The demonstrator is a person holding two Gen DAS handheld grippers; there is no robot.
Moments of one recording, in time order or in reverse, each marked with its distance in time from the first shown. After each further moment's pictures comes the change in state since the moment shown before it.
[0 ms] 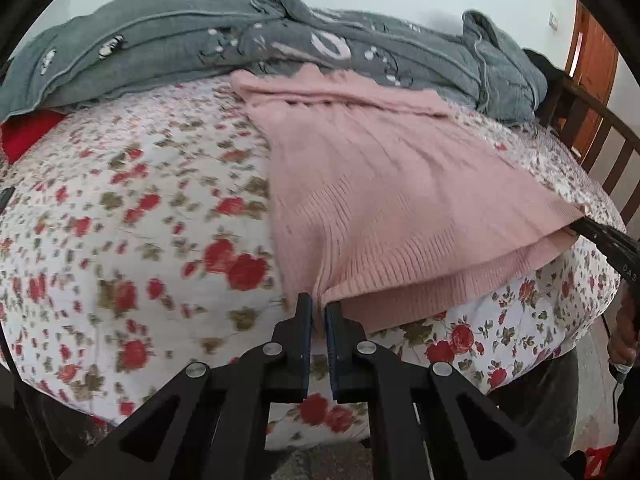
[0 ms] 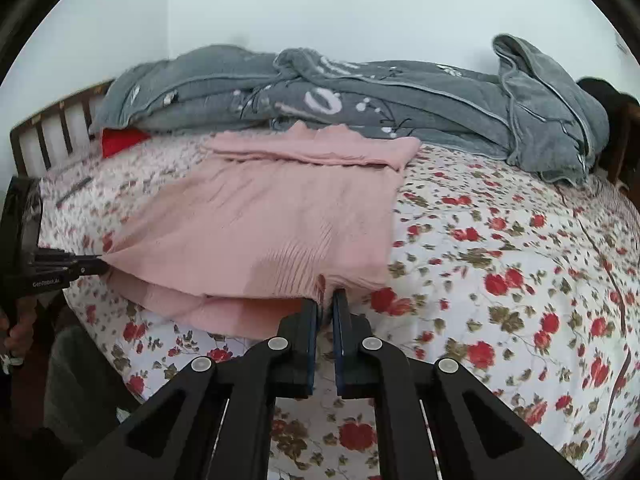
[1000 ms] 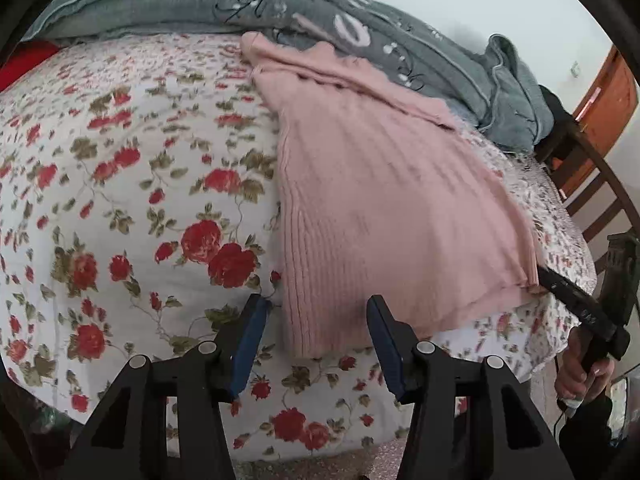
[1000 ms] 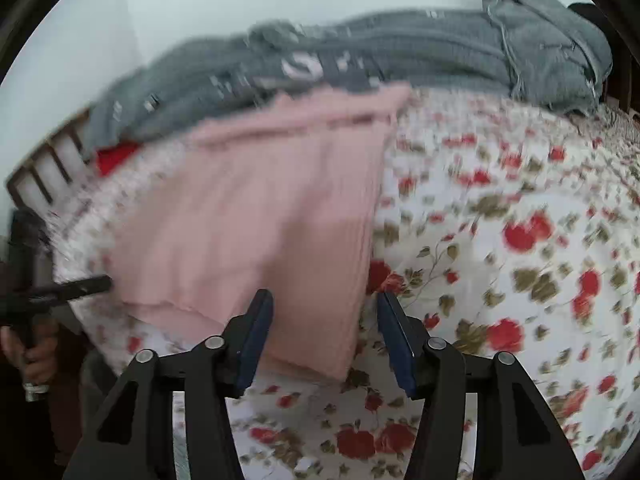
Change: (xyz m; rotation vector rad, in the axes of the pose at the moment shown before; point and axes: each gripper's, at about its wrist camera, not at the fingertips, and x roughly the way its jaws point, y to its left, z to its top) left arm 0.037 0.017 0.008 -0.186 0.095 -0.137; right arm 0.048 -0.025 -0.007 0.159 0.153 0.070
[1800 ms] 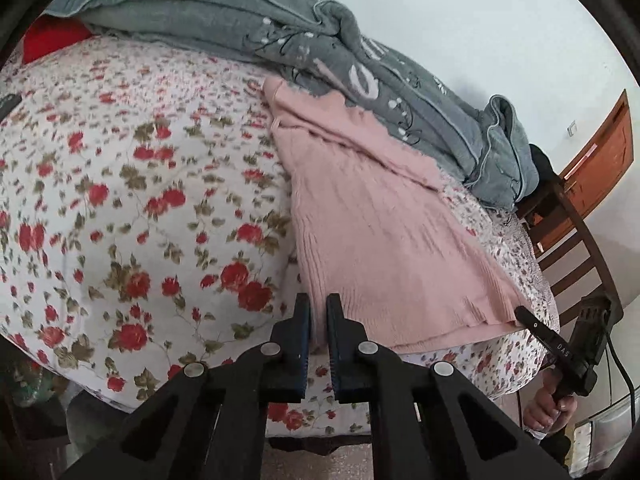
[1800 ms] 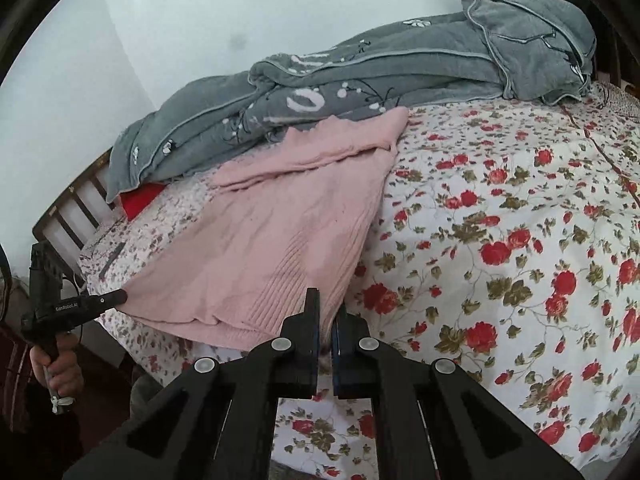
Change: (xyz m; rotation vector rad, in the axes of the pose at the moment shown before) left arm -0.068 0.018 0.019 -0.138 -0.094 -0.082; right arm -0.055 -0.017 0.016 0.118 -0.084 0.141
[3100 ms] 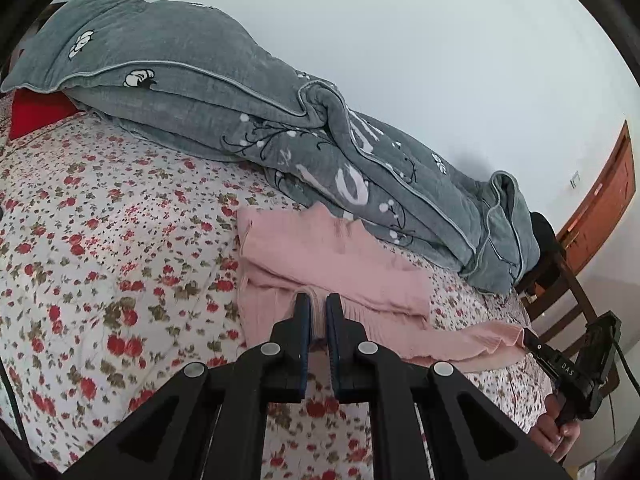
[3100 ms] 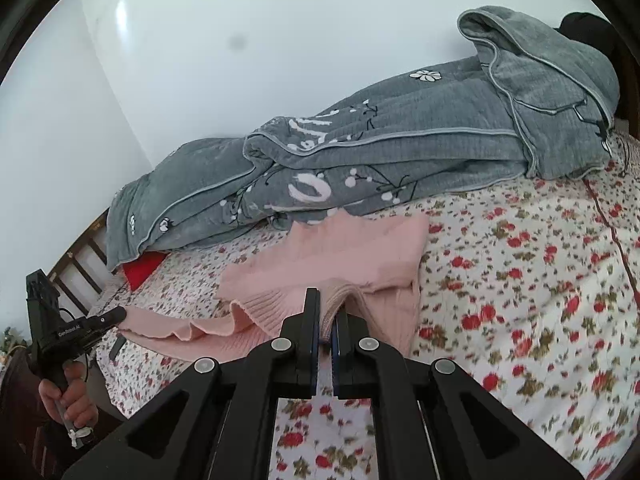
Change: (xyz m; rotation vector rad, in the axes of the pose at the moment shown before) left arm -0.001 -0.046 0.152 -0.008 -0.188 0.022; right arm 0.024 0.014 0.160 0.048 -0.113 0.010
